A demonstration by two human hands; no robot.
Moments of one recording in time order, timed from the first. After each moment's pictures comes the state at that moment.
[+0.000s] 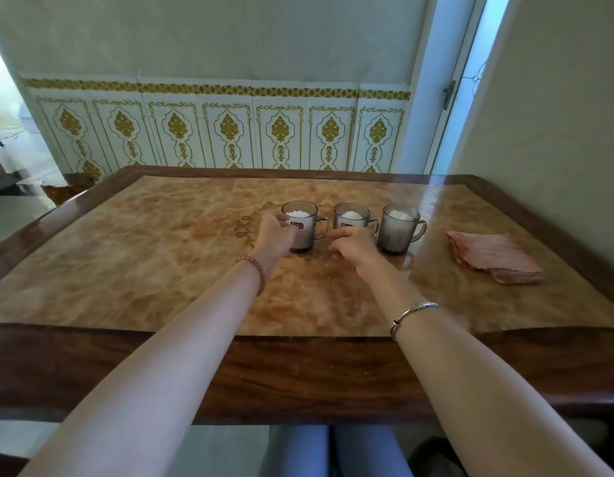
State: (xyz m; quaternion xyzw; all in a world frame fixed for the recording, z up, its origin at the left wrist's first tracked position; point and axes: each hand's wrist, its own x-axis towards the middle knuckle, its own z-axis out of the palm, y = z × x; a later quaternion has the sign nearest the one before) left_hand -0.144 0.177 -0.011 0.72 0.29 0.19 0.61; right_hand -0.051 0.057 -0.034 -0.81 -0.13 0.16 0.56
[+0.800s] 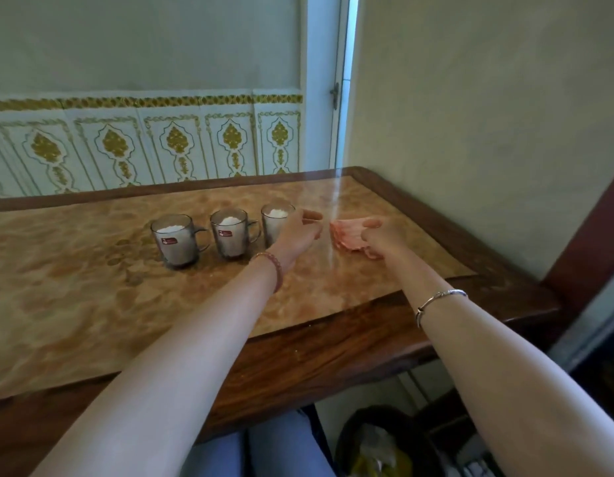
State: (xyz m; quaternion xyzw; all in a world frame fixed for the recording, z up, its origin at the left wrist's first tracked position) left_hand -0.052 -0.022 0.006 0.78 0.09 0.08 0.61; right_hand 0.010 -0.173 -0.011 -0.84 0.05 -0.02 0.53
